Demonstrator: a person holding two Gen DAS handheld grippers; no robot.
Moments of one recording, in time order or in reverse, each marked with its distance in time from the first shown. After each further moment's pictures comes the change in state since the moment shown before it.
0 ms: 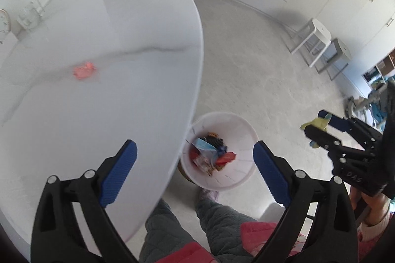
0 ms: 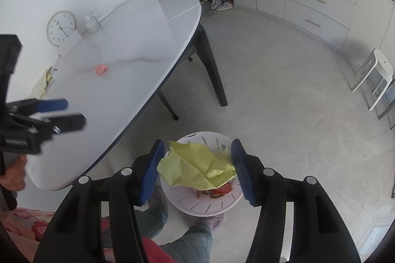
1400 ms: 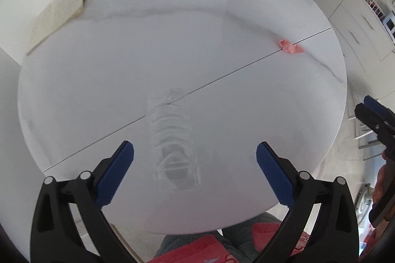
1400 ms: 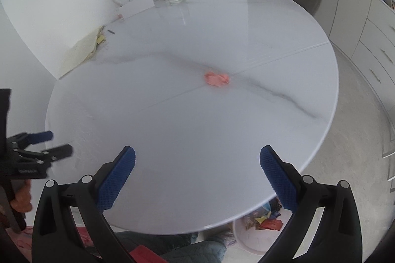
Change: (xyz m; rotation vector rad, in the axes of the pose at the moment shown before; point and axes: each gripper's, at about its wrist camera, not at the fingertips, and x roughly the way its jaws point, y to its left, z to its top) left arm -0.055 0.270 -0.124 -0.532 0.017 0.222; right arm 0.061 0.264 0.075 -0.345 0.057 0.173
